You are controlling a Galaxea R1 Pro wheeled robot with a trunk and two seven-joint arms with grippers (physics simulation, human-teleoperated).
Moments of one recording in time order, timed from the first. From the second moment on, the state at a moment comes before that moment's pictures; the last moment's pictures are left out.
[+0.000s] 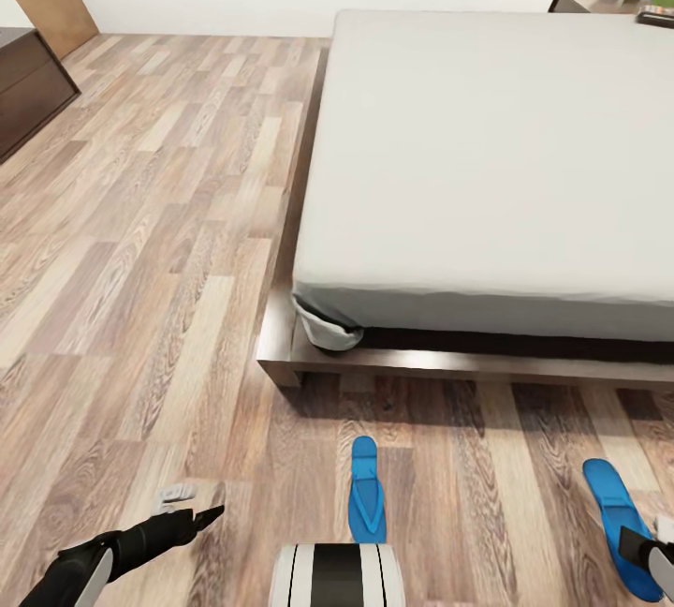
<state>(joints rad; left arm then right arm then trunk) -0.36 0.21 0.21 -0.67 0.11 0.31 -0.72 -0.49 -0.46 -0.16 -0.34 -0.42 0.21 -0.13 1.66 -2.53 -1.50</state>
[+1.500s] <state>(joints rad) -0.36 0.21 0.21 -0.67 0.11 0.31 -0.71 -0.49 -0.45 -0.16 -0.34 -0.42 0.21 -0.14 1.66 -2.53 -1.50</state>
